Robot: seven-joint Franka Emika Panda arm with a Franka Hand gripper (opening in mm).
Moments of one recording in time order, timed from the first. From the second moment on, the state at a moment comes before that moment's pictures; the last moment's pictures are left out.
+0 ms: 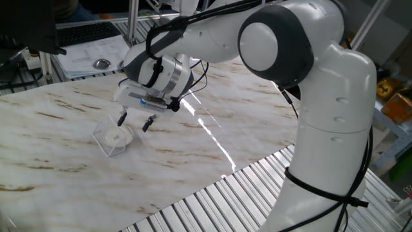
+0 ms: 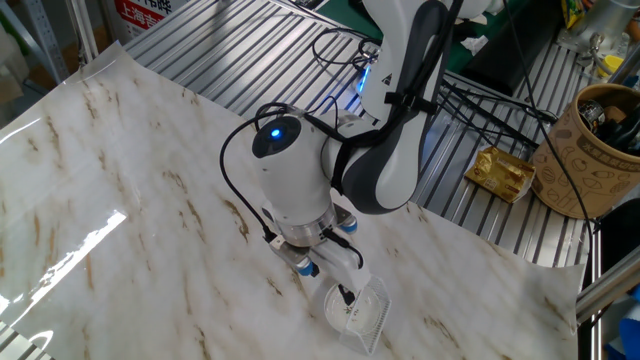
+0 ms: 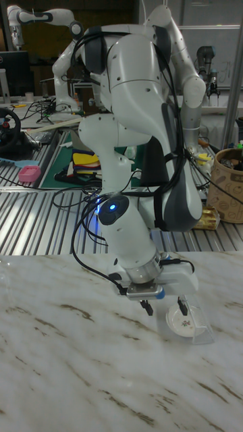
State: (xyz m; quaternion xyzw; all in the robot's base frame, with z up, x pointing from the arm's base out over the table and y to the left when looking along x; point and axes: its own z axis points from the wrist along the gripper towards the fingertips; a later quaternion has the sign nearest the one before) arm 0.542 0.110 0.090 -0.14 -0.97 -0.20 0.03
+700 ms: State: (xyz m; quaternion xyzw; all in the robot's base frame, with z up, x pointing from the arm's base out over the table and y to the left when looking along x) arm 0.543 0.120 0.076 -0.13 -0.97 -0.20 0.03
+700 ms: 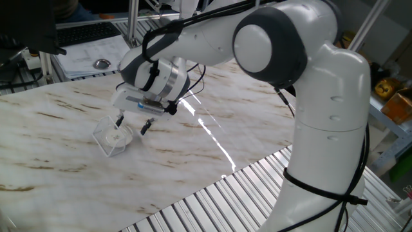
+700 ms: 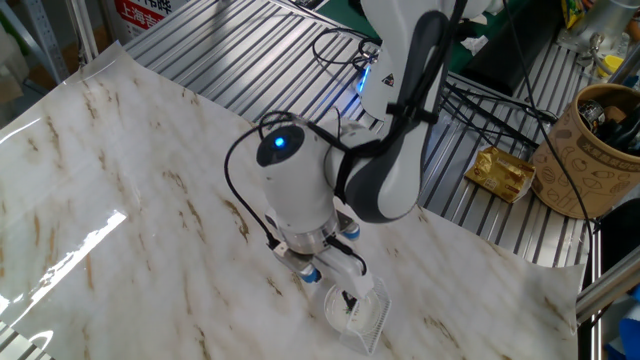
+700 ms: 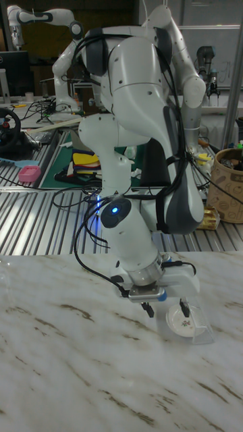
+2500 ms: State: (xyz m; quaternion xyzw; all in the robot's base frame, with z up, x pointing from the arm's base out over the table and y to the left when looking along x) arm 0.537 0.136 0.074 -0.13 -0.97 -0.19 0.02
